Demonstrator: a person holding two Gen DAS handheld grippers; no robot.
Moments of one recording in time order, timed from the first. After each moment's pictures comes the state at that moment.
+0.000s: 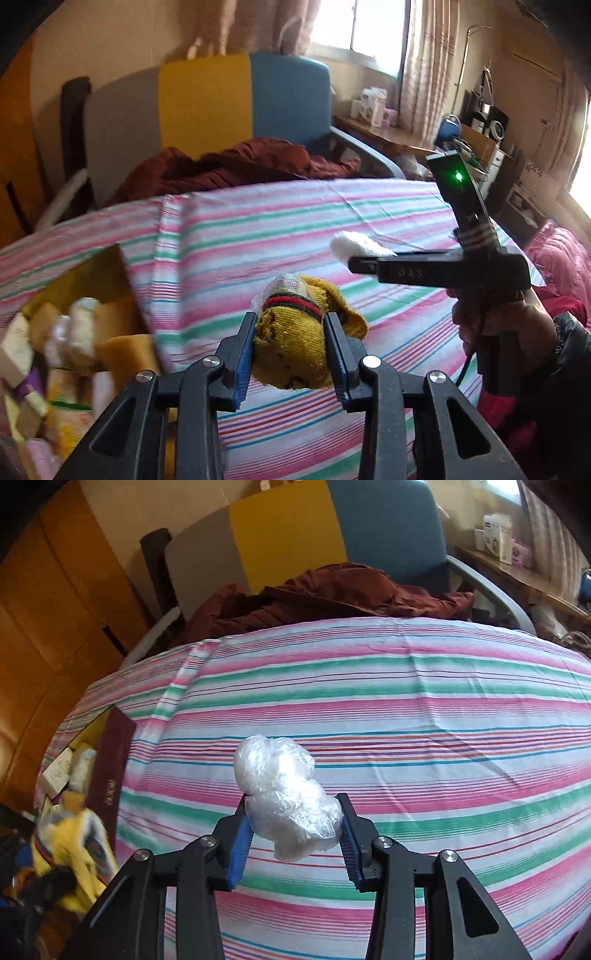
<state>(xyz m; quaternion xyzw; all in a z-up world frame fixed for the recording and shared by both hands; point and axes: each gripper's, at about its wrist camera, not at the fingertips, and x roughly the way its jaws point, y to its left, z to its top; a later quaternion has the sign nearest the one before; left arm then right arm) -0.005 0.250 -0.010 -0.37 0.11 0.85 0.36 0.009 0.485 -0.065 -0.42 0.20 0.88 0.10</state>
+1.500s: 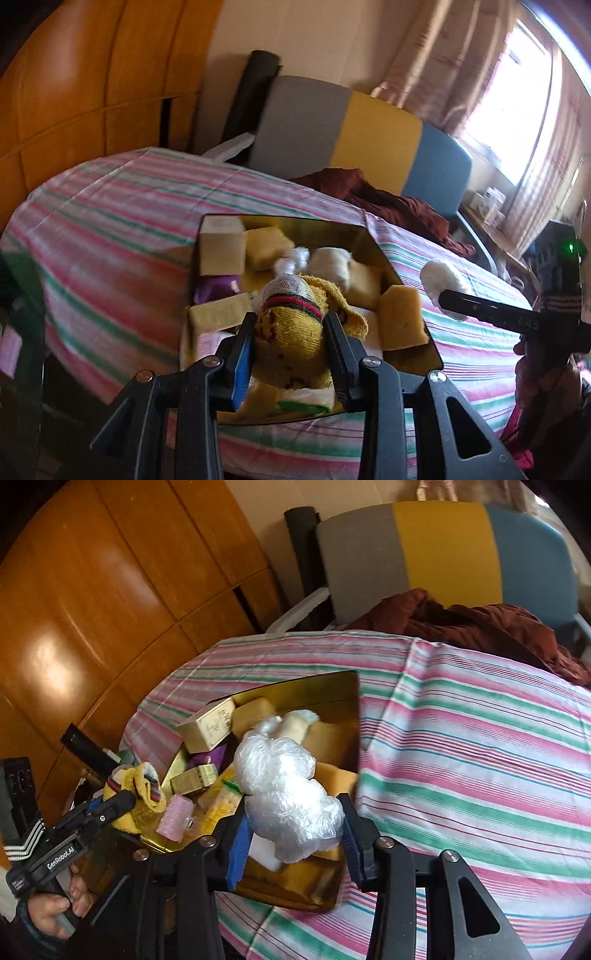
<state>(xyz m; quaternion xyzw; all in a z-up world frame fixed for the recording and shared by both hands) -0.020 -0.027 -0.010 -0.38 -0.08 0.91 0.16 -0.031 0.254 -0.007 -0.41 0.15 0.90 -0.10</state>
